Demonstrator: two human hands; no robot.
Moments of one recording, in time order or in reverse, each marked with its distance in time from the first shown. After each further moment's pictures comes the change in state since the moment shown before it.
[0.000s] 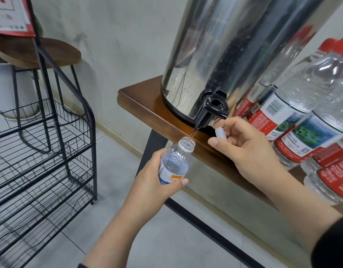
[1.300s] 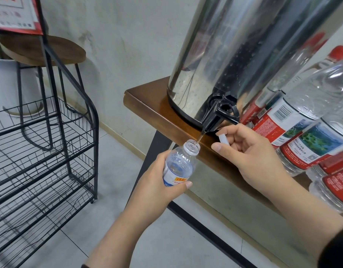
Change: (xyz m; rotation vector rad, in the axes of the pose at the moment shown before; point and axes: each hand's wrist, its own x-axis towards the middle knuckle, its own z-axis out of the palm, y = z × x) left_hand 0.002 -0.005 0.000 0.005 -0.001 -0.013; right_hand 0.001 0.000 0.001 -0.035 -0.021 0.059
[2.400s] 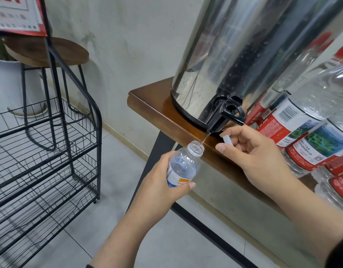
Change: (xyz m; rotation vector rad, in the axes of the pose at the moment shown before) left_hand 0.000 0.001 -0.001 0.004 -0.005 0.001; right_hand 0.000 -0.001 0.002 0.000 0.007 -0.004
